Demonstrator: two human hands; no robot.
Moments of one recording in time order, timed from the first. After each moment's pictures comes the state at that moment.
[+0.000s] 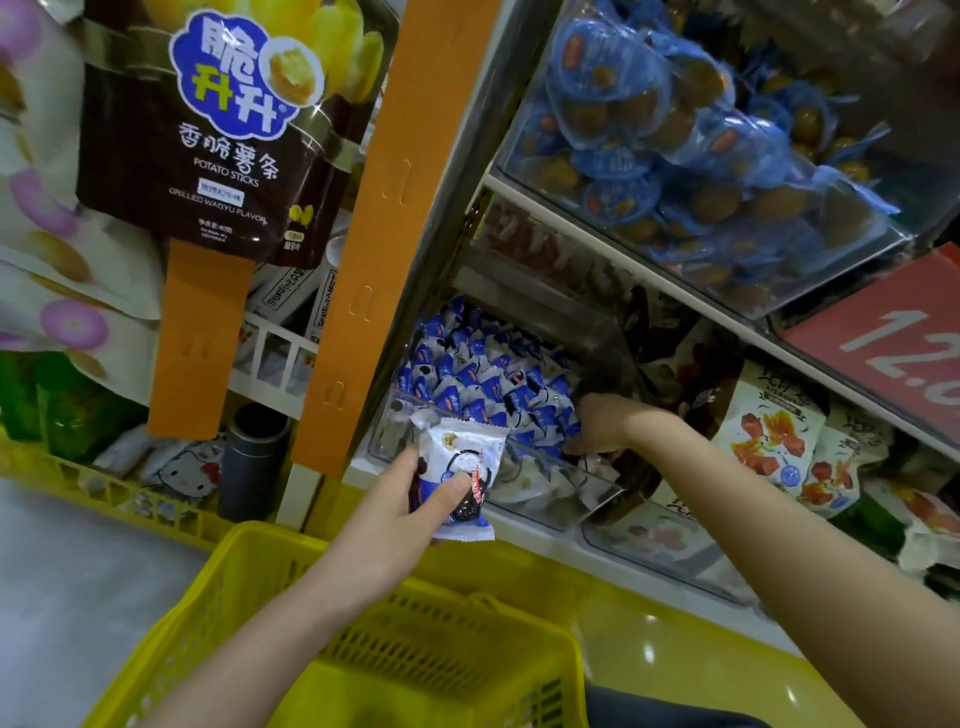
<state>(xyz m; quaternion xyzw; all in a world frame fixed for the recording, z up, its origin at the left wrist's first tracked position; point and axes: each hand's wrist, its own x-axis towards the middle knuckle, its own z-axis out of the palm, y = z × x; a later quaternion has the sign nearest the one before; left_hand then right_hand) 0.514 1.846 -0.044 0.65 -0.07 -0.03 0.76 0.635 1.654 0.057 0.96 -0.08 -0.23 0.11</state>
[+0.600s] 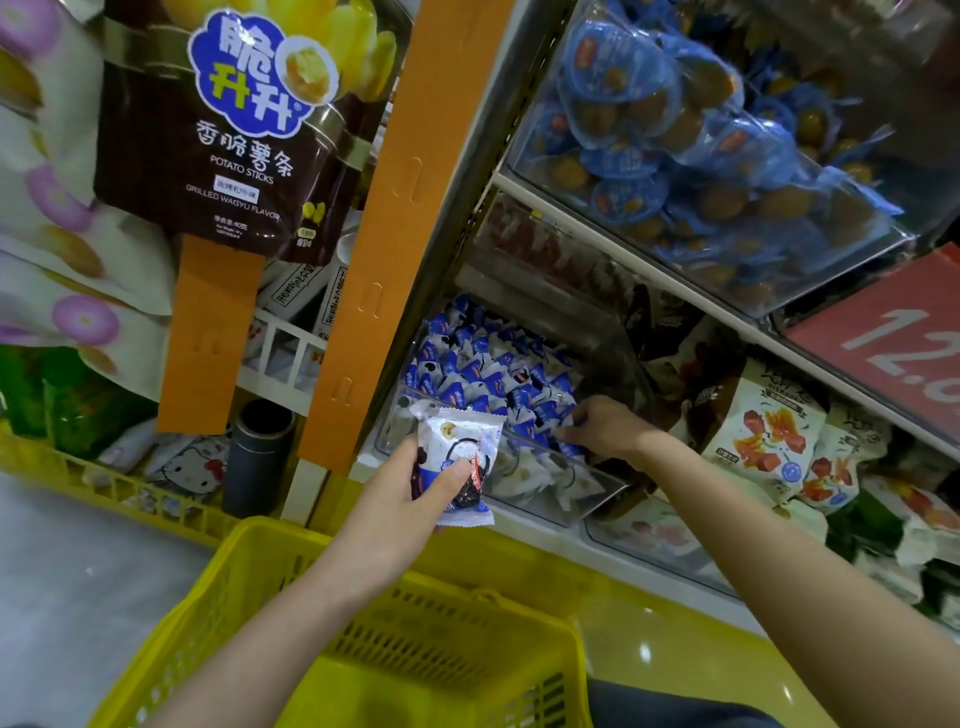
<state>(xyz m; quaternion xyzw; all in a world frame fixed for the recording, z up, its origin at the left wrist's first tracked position) 0.516 1.849 -0.043 0.65 -0.07 -0.02 0.76 0.633 1.641 0.035 0.98 -0.09 -0.15 -0.09</state>
